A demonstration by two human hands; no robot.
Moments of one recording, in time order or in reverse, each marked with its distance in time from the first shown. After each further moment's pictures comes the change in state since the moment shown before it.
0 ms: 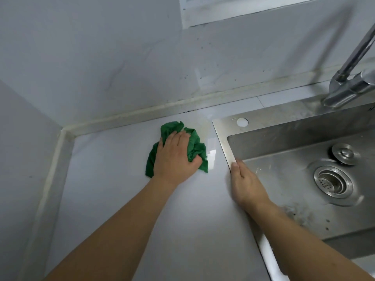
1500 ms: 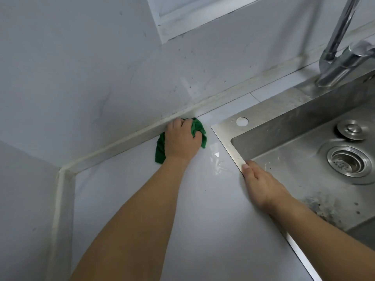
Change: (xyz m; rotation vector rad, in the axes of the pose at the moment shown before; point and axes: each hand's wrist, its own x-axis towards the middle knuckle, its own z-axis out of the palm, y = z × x) left_hand 0.099 -0.005 0.008 -0.013 0.068 0.038; right_hand 0.001 -0.010 -0.005 -0.088 -0.044 0.172
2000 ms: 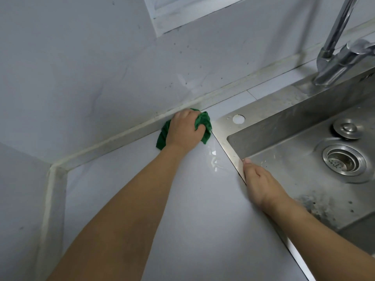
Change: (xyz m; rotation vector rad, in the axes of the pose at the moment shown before) left_hand 0.023 0.009 0.003 -0.112 -0.100 0.167; right_hand 0.002 0.004 0.000 0.172 0.023 0.077
